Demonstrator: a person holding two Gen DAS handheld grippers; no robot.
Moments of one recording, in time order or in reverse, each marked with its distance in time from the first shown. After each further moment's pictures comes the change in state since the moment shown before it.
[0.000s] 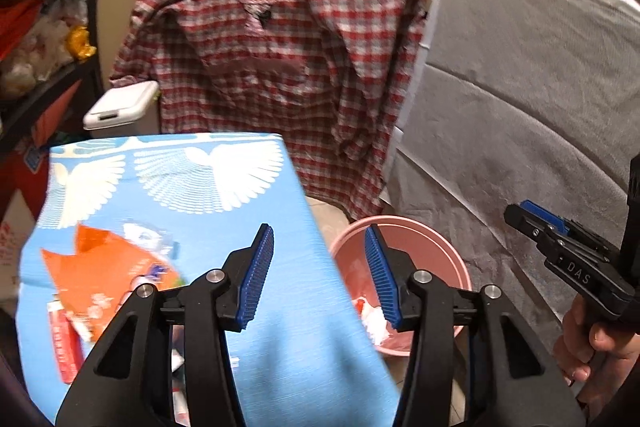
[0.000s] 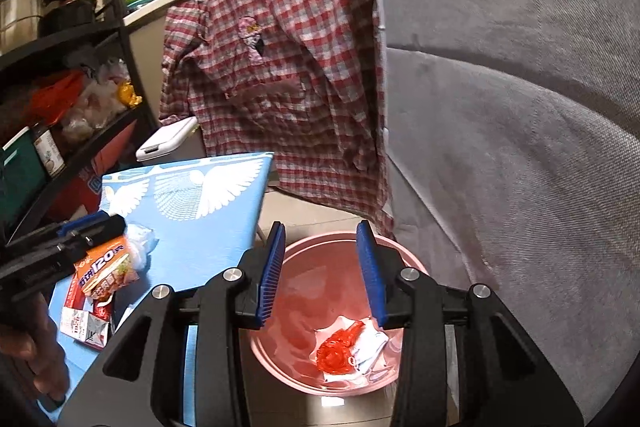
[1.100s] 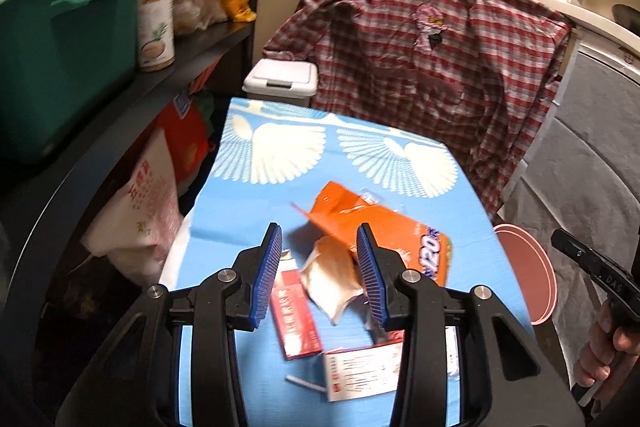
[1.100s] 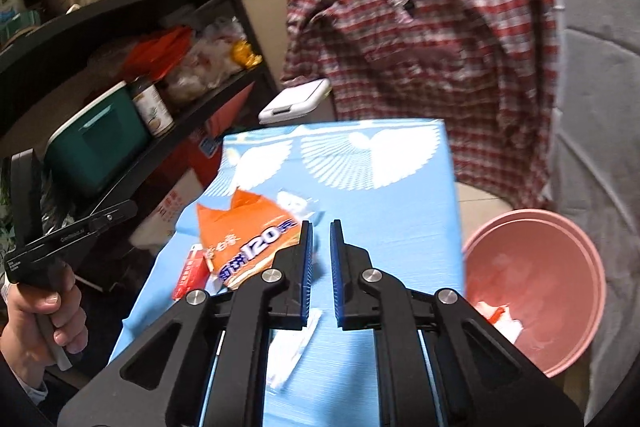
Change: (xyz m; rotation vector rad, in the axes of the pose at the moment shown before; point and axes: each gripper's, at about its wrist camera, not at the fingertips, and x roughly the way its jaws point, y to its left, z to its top) left arm -0.099 0.217 -0.043 -0.215 0.002 0.255; right arm 0.034 0.178 -0.024 -0.060 0.129 0.367
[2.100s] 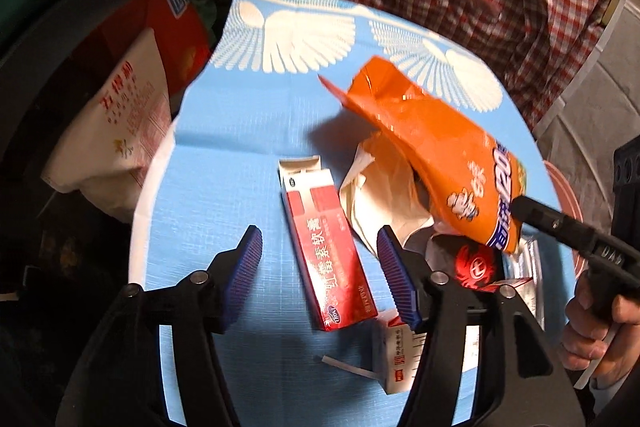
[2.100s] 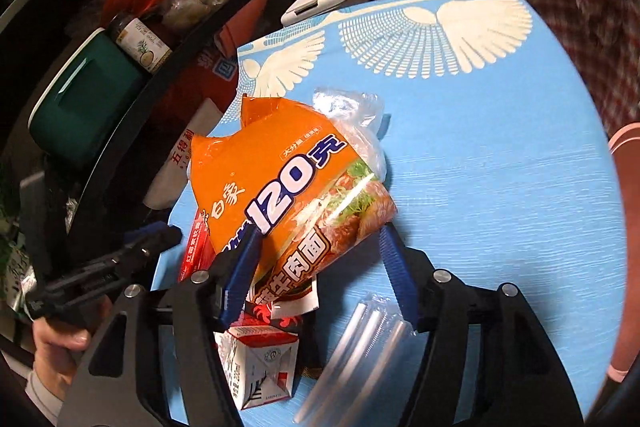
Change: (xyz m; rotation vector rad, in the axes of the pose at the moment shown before) left arm 0.086 0.029 -0.044 -0.015 0.317 0.017; right arm 0.131 0.003 -0.030 0.146 0.323 0.192
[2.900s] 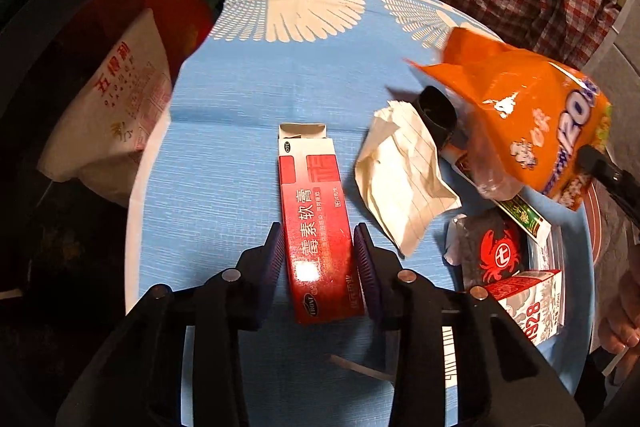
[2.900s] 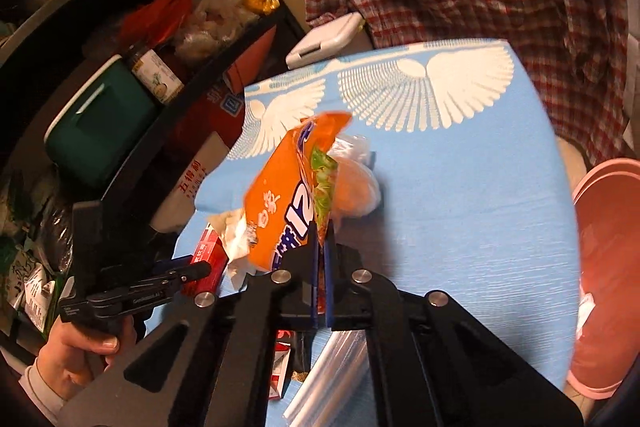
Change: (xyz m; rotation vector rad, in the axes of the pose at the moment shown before) left arm 0.014 0.000 -0.002 0.002 0.066 0.054; right arm -0.052 -0.001 0.009 -0.064 -0.152 -0.015
